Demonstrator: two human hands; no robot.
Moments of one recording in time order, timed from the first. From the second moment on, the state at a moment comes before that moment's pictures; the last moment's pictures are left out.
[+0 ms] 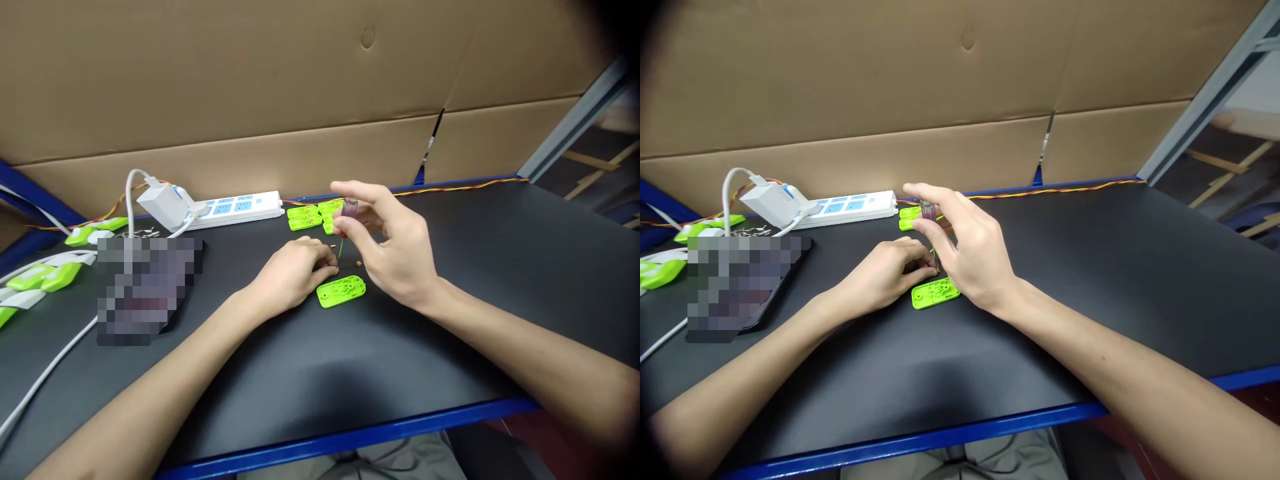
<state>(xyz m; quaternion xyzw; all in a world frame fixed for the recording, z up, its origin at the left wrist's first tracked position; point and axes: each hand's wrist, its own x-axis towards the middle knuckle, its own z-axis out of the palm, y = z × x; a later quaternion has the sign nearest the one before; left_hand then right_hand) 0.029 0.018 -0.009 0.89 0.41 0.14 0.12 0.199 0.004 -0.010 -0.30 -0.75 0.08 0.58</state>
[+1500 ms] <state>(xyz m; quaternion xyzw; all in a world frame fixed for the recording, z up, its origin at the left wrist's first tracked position) 0.036 -0.012 0.007 0.93 0.36 0.09 0.00 0.212 -0.007 -0.004 -0.29 -0.71 0.07 0.64</state>
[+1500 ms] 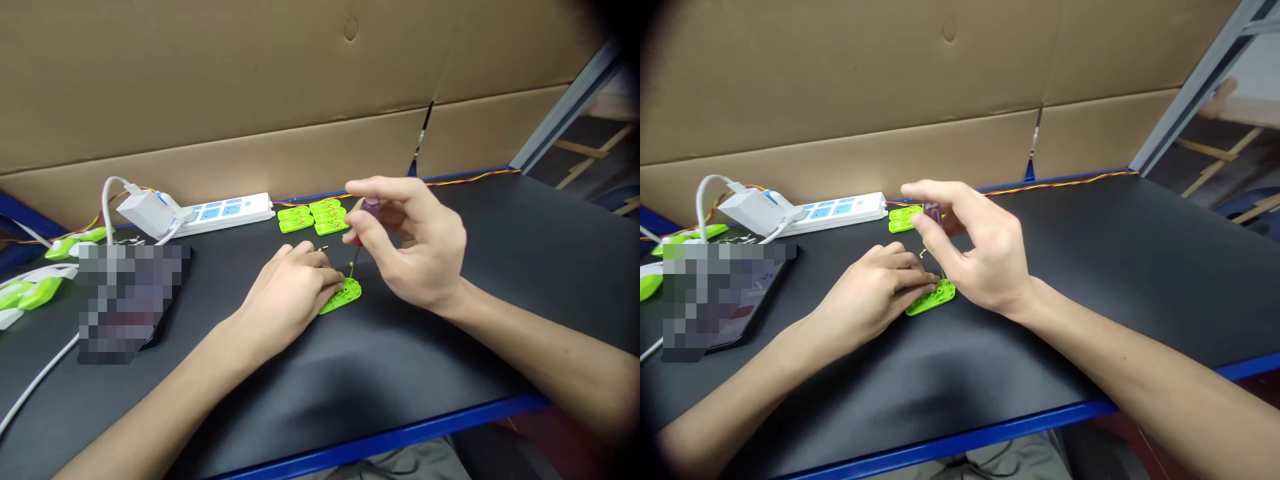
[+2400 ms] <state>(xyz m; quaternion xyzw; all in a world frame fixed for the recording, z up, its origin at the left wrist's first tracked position) 0.050 -0.025 -0.002 0.87 0.46 0.16 0.07 0.208 -0.013 -0.010 -0.26 -0.77 0.09 0.57</state>
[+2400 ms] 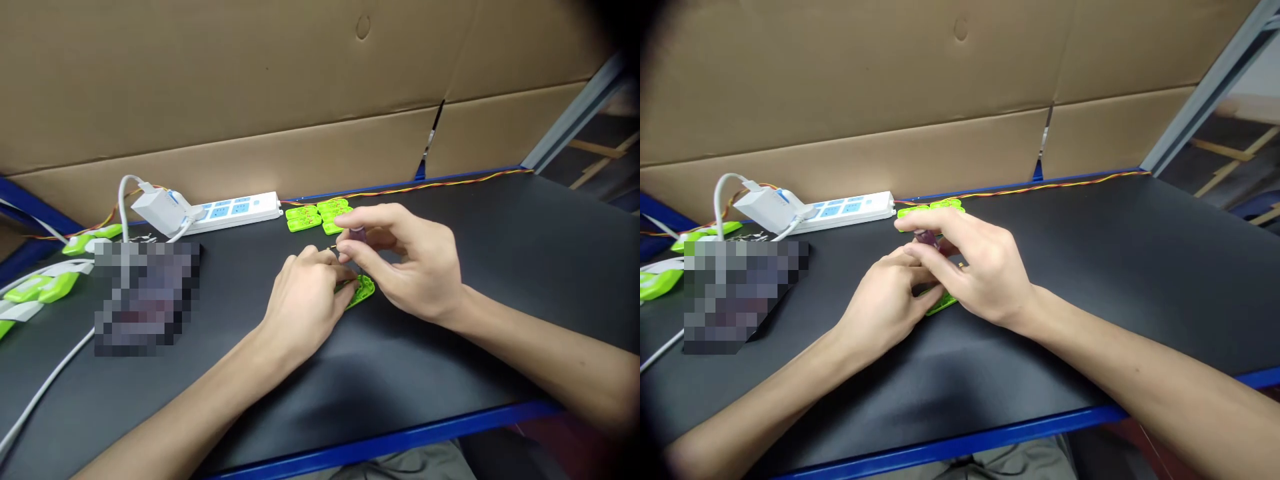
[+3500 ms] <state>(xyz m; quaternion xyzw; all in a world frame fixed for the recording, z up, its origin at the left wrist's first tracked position) 0.033 -0.015 0.009 0.92 0.38 0.07 0.02 0.209 -0.009 -0.008 -0.27 -0.71 0.13 0.64</state>
